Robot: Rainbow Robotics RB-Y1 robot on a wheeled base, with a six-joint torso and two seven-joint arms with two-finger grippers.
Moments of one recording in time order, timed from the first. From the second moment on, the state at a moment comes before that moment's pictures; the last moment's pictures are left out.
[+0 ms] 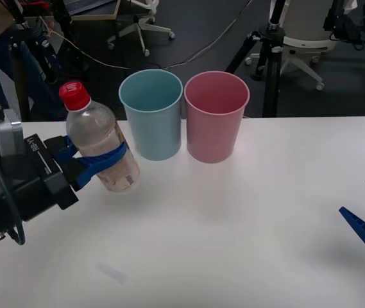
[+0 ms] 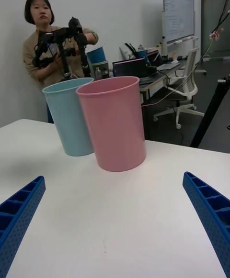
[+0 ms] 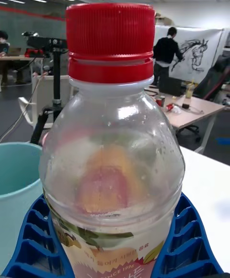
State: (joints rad) right arm 0.35 -0.40 -0.52 -1.66 0.96 -1.22 0.00; left arm 0.21 0.79 0.01 -2.31 -1.22 -0.50 0.57
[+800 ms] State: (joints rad) right arm 0.35 -0.40 -0.52 -1.66 0.96 -1.22 0.00; left arm -0.50 0.81 -0.33 -1.94 -1.32 -0.50 0.82
